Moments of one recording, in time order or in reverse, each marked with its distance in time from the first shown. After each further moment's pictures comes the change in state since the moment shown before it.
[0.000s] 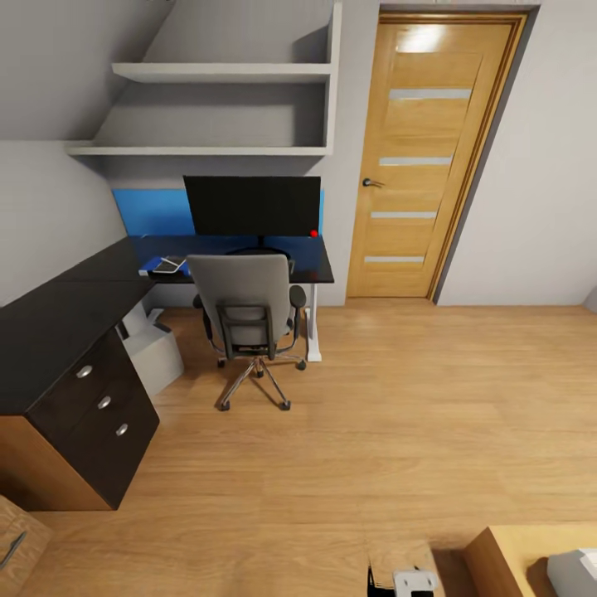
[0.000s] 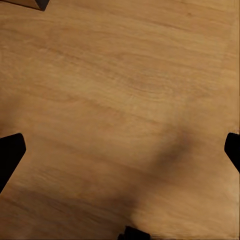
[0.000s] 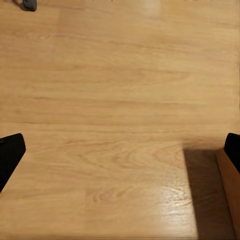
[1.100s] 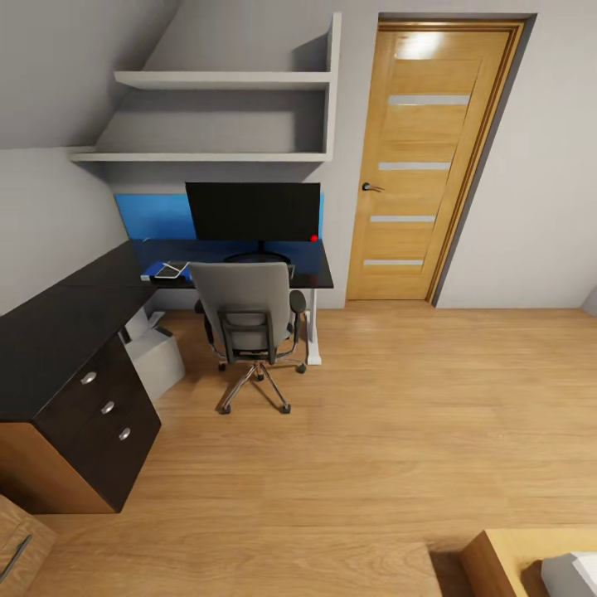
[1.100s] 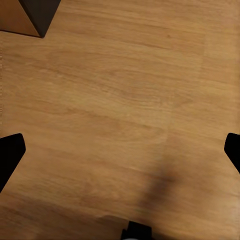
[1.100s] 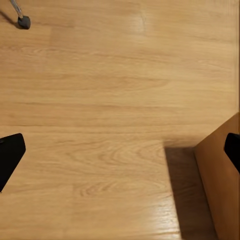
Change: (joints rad) left arm 0.160 0.004 0.001 0.000 0.001 -0.284 -0.105; right arm 0.152 -0.056 0.000 0.000 0.004 -0.248 -0.006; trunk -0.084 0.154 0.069
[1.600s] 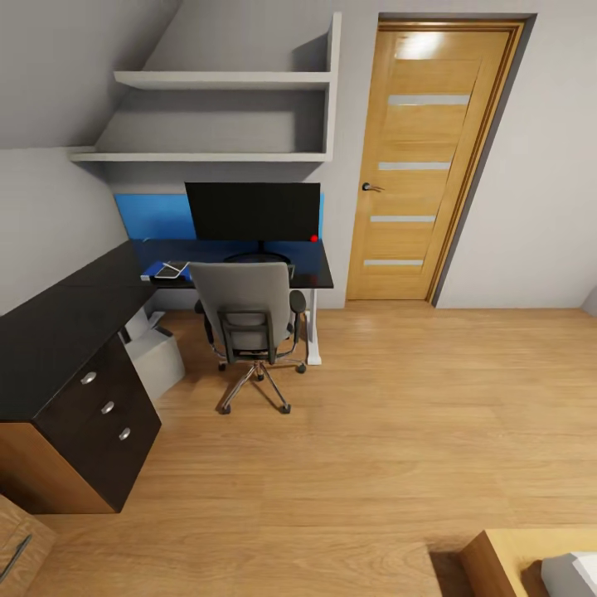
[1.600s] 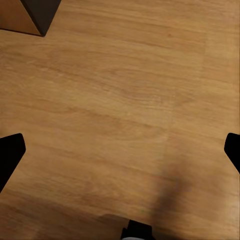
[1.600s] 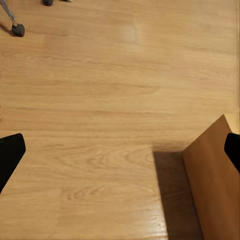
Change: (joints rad) left arm 0.001 -0.002 0.001 -0.001 0.001 0.004 0.005; right arm 0.042 -0.041 0.001 0.001 0.003 -0.091 0.002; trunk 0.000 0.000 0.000
